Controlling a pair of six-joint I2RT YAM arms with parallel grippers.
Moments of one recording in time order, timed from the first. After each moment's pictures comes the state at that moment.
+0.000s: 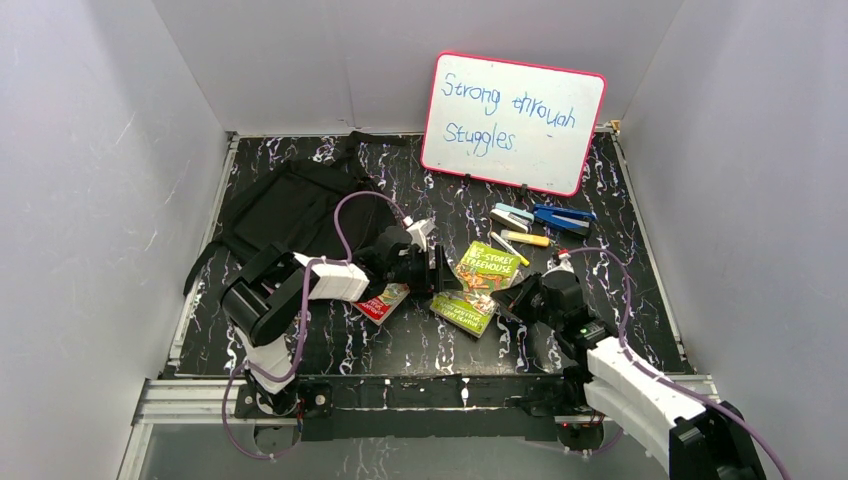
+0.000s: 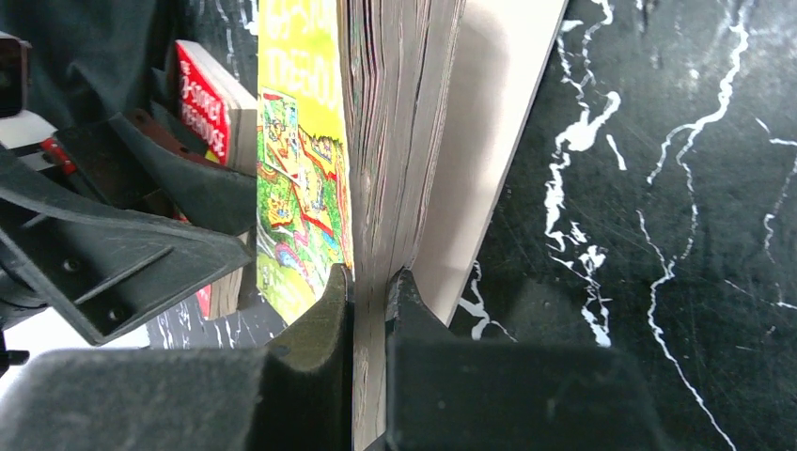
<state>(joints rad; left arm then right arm) -0.76 1.79 0.77 0.42 0.42 -0.76 0.47 0.76 0.16 0.01 -0.10 1.01</state>
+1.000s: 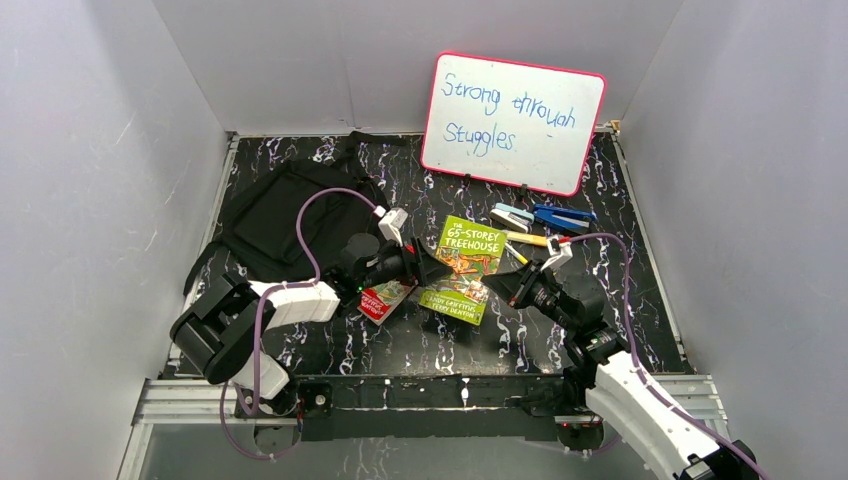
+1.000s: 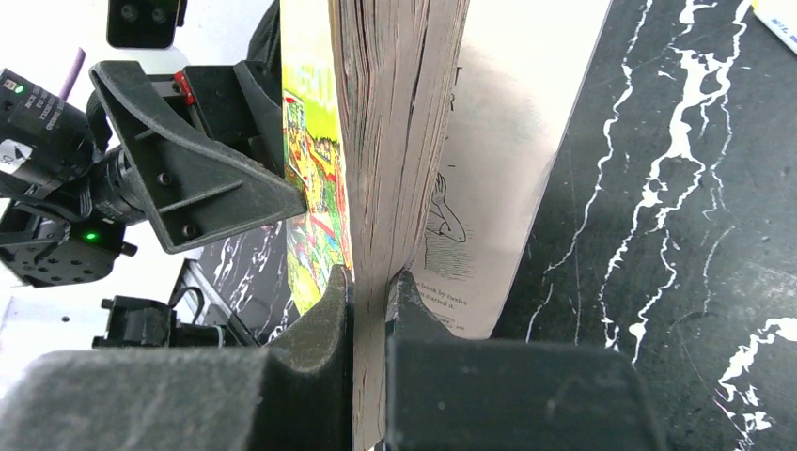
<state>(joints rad) -0.73 1.50 0.55 0.68 0.33 -0.75 0.47 0.54 0.17 0.18 -0.30 0.78</state>
